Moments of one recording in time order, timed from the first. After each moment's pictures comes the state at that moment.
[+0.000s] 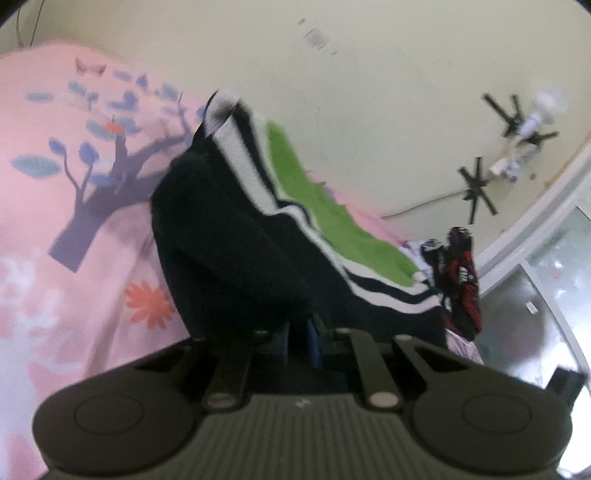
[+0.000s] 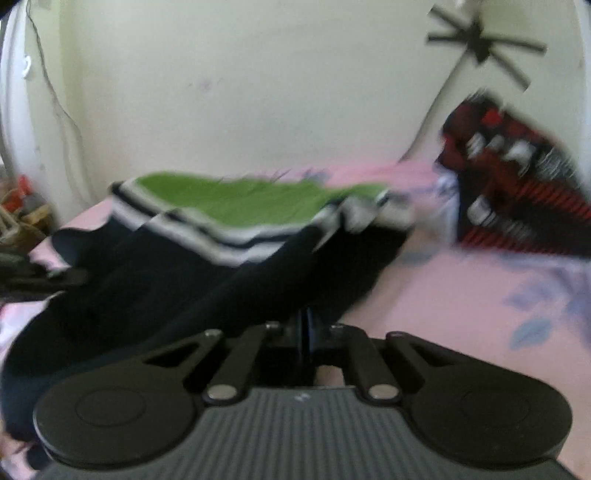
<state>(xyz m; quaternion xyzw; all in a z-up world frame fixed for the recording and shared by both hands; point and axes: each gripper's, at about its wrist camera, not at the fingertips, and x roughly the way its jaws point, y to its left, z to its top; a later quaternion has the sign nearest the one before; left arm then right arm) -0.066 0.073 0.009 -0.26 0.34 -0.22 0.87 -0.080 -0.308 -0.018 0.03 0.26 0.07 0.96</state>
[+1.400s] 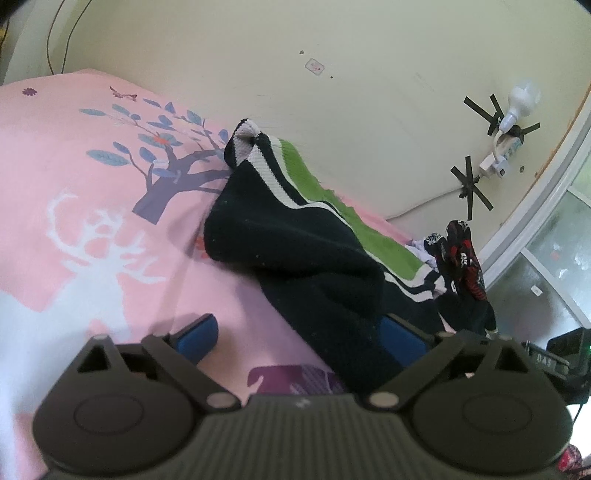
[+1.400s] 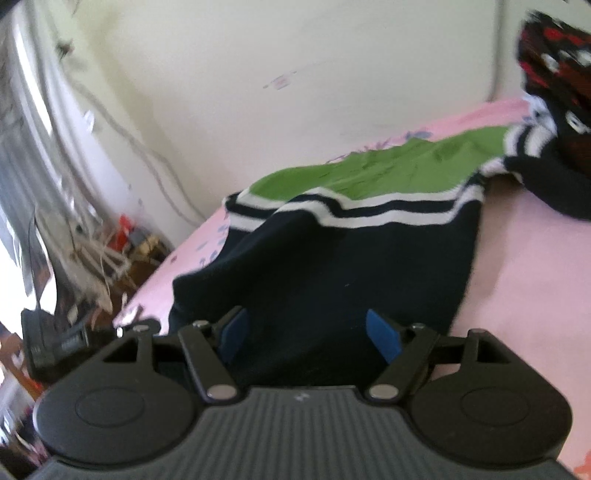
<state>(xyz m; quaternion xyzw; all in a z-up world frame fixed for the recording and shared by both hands) -0.137 0.101 -0.017 -0.25 0.31 -0.19 0.90 -0.117 -0.276 -0.038 0.23 0.31 0.26 0.89</state>
